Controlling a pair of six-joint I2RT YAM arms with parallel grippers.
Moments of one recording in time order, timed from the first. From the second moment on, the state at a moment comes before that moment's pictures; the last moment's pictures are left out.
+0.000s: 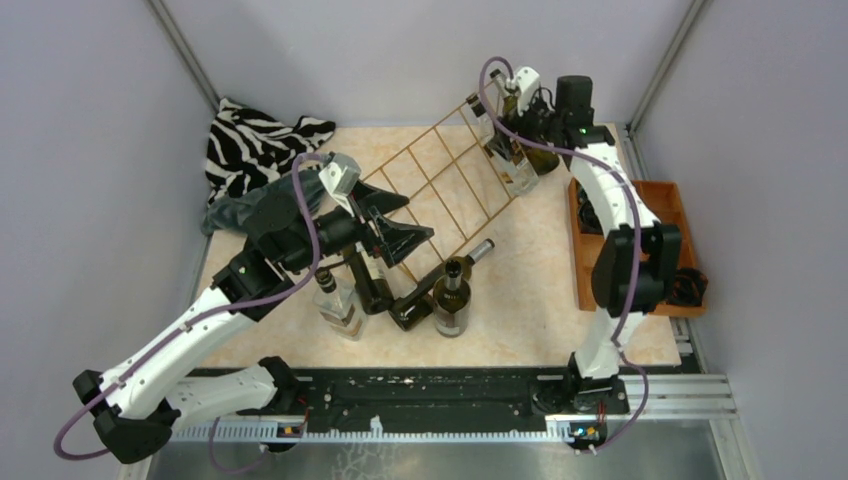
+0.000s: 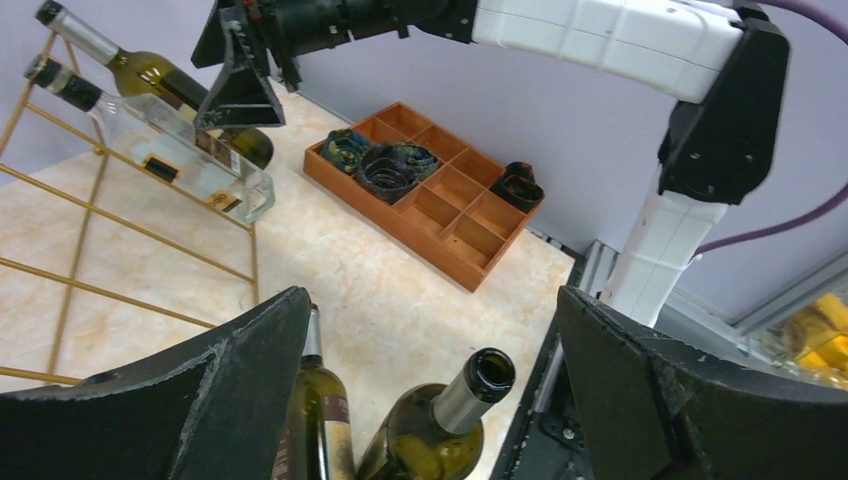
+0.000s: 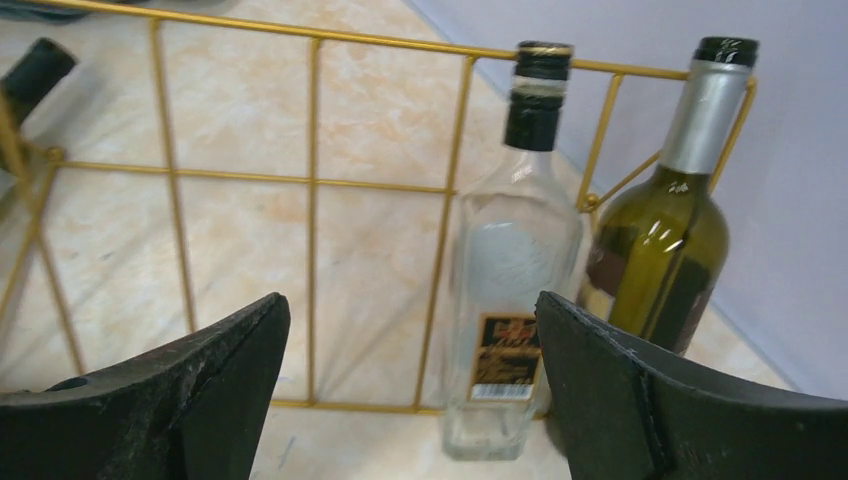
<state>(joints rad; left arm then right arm) -0.83 0.97 1.09 -0.04 0.23 -0.30 0.12 1.87 1.75 -0.35 -0.60 -0.45</state>
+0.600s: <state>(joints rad) -0.83 0.93 1.08 -0.02 0.36 -0.44 0.11 1.22 1.19 -0.45 -0.81 -0.45</state>
